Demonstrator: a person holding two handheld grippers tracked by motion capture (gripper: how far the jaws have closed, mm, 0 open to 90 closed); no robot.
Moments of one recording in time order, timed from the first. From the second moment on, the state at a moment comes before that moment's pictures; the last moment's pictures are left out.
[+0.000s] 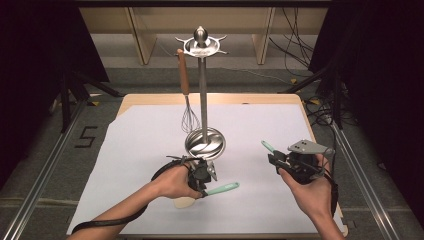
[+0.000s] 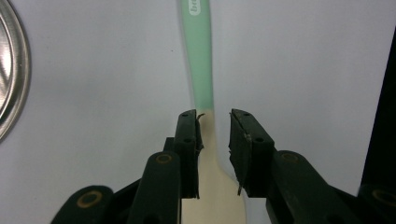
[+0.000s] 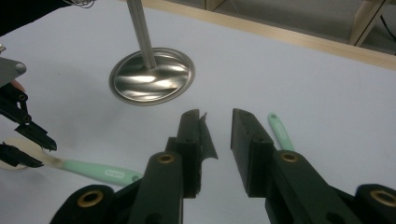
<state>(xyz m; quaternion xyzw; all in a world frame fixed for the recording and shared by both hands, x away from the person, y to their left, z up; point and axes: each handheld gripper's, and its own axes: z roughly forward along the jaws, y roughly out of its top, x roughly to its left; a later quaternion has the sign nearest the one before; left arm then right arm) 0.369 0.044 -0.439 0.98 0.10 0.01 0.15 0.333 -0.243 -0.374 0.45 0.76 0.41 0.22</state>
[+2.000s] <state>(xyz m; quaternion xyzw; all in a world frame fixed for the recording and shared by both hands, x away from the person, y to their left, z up) 0.373 0.052 -0.450 0.97 0.17 0.02 0.17 0.332 -0.240 -0.373 0.46 0.75 0.42 0.21</state>
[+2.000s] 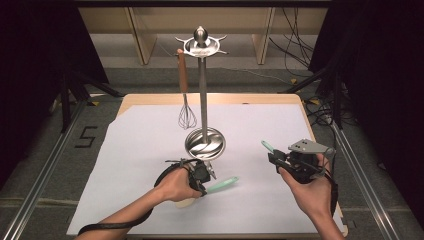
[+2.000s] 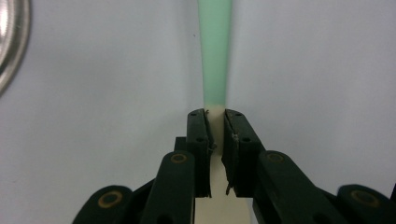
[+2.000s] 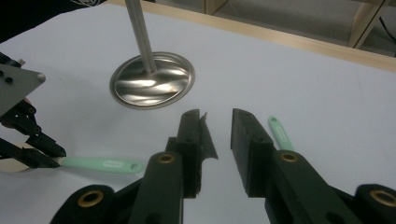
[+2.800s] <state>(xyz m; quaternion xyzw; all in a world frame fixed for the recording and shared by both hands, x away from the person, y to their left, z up) 0.358 0.054 -0.393 0.87 0.23 0.14 0.41 0.336 -0.203 -0.359 0.44 0.73 0.49 0.18</state>
